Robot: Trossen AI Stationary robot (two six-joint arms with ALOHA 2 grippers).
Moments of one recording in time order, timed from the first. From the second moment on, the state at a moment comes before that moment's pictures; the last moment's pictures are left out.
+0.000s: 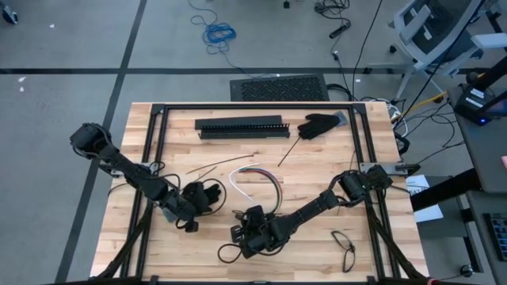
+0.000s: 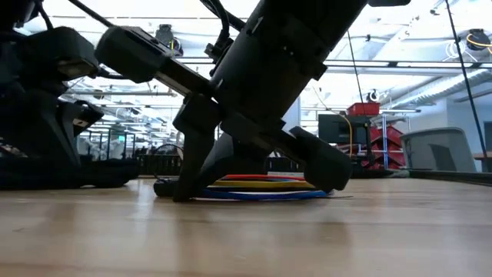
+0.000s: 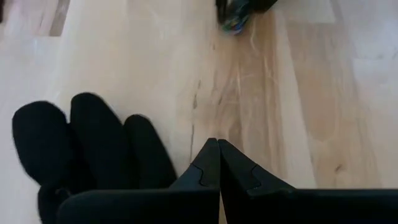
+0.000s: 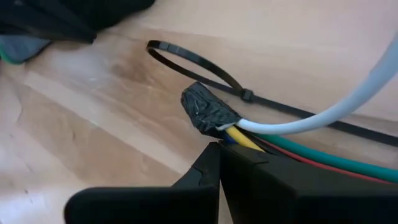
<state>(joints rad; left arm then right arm) -0.58 1.28 0.40 -0.01 -0.29 -0.46 0.47 2.36 1.75 -0.51 0.59 1.67</state>
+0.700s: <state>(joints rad) -0.38 1.54 0.40 0.41 -0.28 -0.16 0.47 2.36 1.75 -0.50 0.63 1.69</state>
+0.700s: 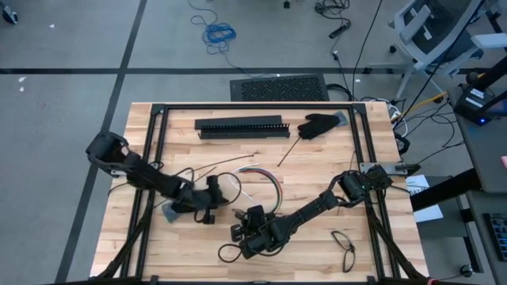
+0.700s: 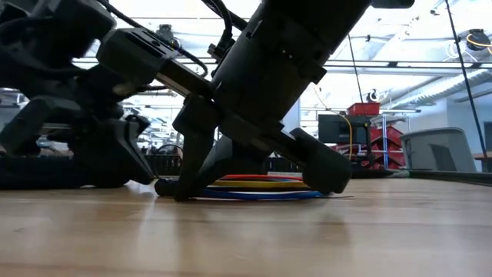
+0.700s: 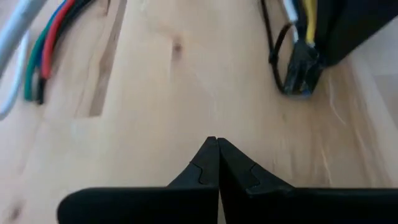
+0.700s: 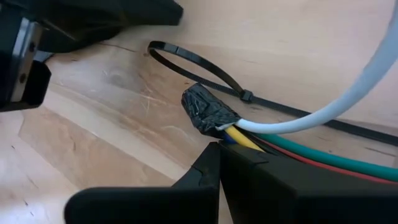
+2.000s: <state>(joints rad) -0.33 1.79 0.40 0.78 -0.12 -0.09 0.44 2.36 1.75 -0.48 0.62 1.72</state>
